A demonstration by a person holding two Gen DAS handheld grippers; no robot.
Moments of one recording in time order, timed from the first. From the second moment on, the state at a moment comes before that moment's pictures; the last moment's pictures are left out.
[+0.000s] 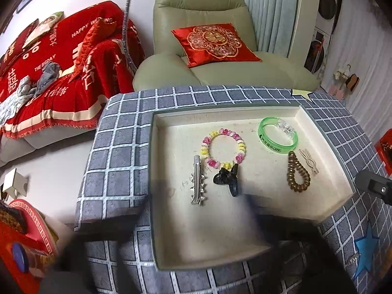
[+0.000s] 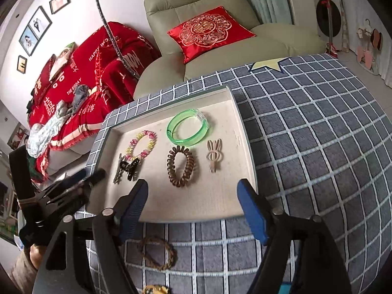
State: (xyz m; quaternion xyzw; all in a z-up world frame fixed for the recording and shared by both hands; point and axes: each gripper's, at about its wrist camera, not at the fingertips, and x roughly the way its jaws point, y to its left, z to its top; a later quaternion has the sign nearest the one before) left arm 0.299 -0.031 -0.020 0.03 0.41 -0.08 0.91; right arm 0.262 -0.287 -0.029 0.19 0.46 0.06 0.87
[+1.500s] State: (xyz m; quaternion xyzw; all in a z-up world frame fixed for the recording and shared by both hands) left arm 0.124 -0.062 -0.068 0.09 0.47 -0.18 0.86; right arm 0.111 -0.308 -0.076 0.16 0.53 0.00 0.83
